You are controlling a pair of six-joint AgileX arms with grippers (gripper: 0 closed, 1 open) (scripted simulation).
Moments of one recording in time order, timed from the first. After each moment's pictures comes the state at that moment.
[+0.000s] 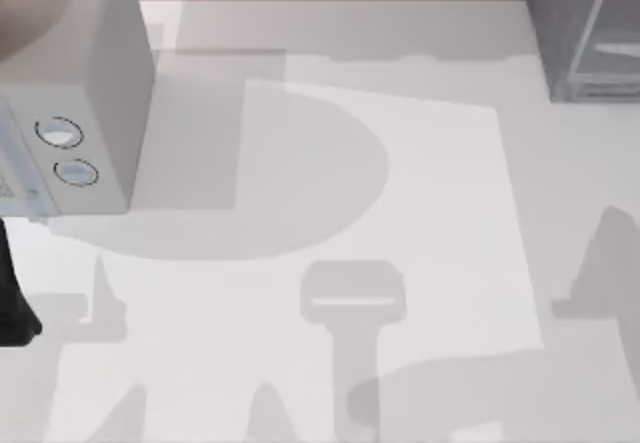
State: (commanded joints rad) left arm 0.00 0.00 0.00 0.00 0.00 0.00; right arm 0.28 0.37 0.09 0.22 0.26 0.08
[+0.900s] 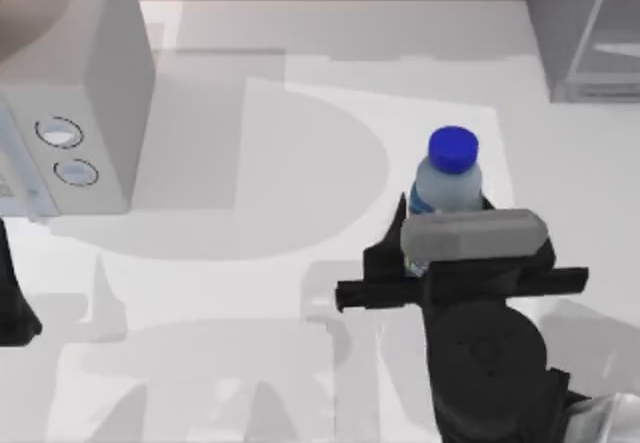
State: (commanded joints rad) left arm 0.00 0.00 0.00 0.00 0.00 0.00; right arm 1.09 1.68 0.50 1.00 1.07 0.12
